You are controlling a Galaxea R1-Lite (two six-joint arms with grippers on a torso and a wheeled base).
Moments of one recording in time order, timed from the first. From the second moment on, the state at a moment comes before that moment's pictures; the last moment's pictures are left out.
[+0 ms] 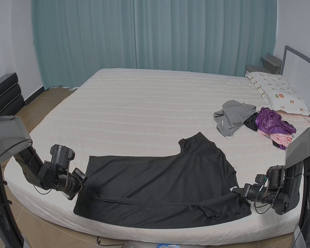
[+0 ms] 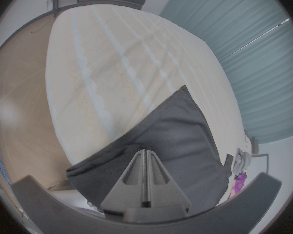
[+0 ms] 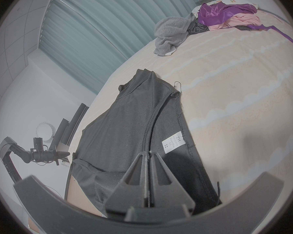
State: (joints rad) left arm -0.10 2.12 -0.67 -0.47 -0.02 -1.06; right arm 0.02 2.45 -0.24 -1.55 0.43 0.47
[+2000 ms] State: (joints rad) left arm -0.03 2.11 -0.72 -0.42 -0.03 -0.89; right arm 0.02 2.47 -0.24 -1.55 0.43 0.46
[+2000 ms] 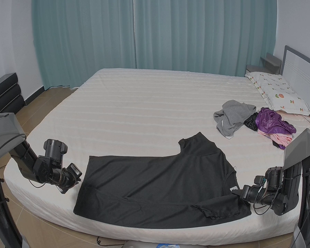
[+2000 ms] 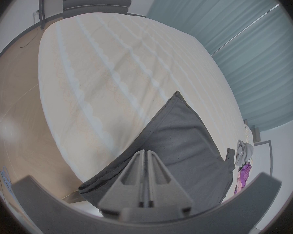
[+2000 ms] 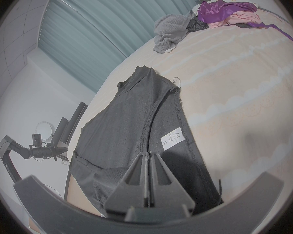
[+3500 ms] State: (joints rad) left arm -0.12 2.23 -0.56 -0.77 -0.06 -0.65; right arm 0.04 2.48 -0.25 -1.55 0.43 0.46
